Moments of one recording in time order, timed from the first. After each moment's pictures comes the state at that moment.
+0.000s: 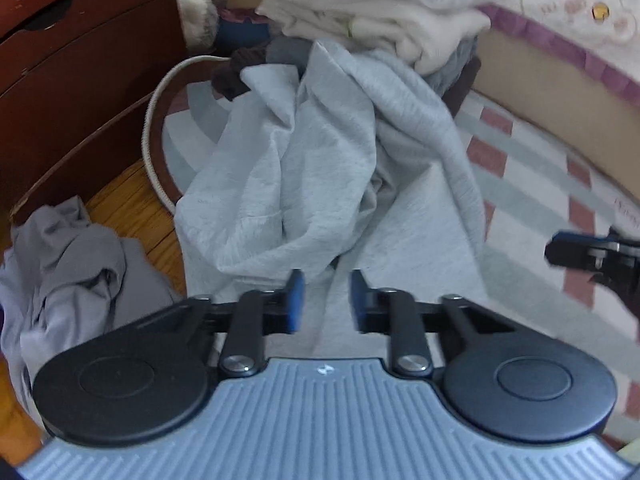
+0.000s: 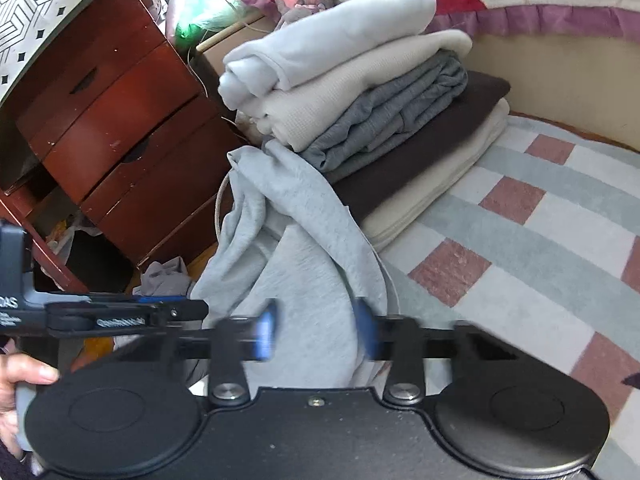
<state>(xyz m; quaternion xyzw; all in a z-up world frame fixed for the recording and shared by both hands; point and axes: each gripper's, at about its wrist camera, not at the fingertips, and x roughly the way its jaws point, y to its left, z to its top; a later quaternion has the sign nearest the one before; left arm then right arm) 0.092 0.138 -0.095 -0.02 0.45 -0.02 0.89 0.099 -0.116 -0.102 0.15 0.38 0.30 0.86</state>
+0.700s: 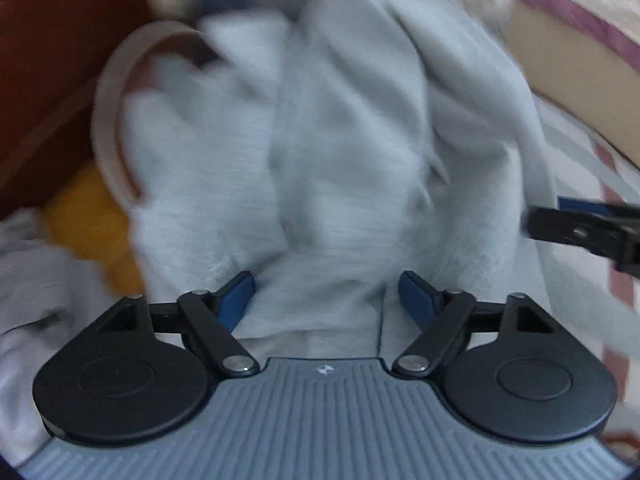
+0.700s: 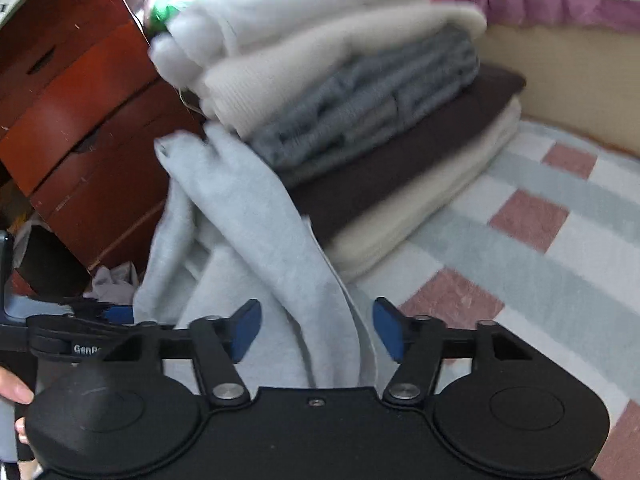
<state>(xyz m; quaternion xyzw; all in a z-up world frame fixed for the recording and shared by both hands) 0.155 0.159 -0.165 -0.02 0.49 -0.04 0.87 0.168 -0.079 -0.165 0.13 0.40 0.28 0.87</state>
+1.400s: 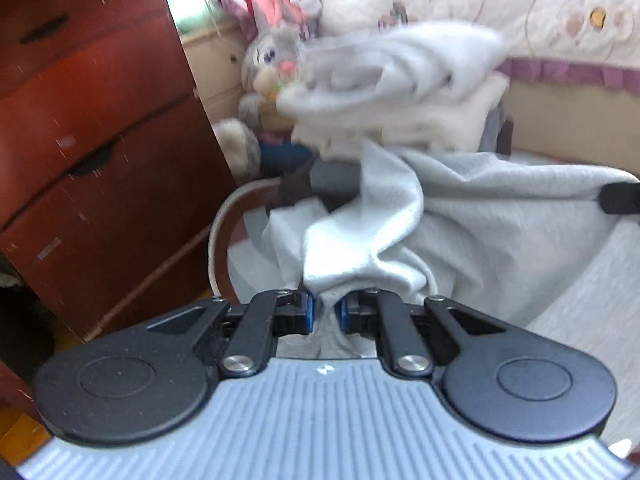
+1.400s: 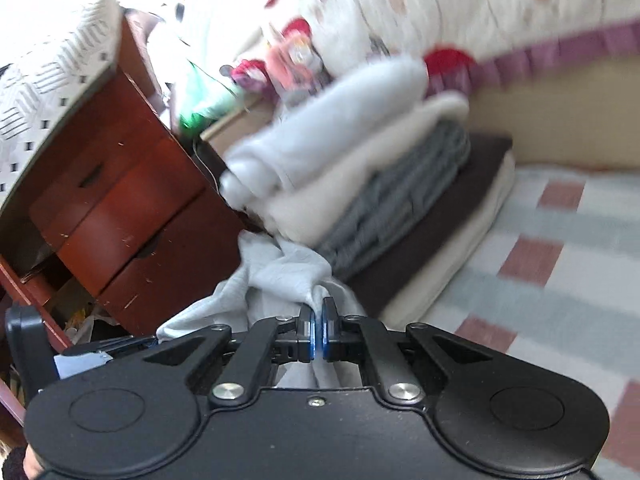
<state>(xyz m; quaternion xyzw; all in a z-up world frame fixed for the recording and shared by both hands) 0.089 0.122 -0.061 0.11 0.29 0.07 0.95 0.112 -0.127 -0.078 0.23 0.28 0.28 0.89</state>
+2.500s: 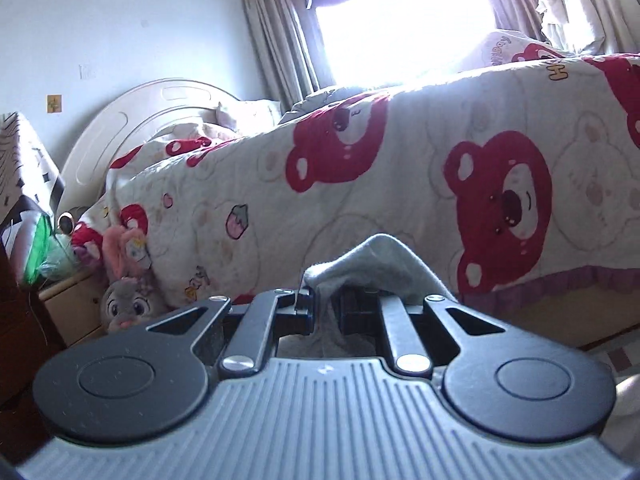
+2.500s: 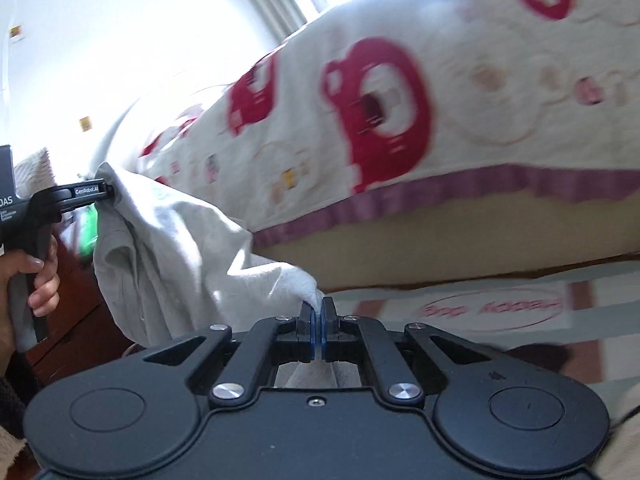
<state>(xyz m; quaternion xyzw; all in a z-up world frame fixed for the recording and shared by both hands) 0.055 -0.199 0.139 0.14 0.08 -0.11 0.98 -0.118 -0.450 0.001 0.22 0.17 0.02 0.96</state>
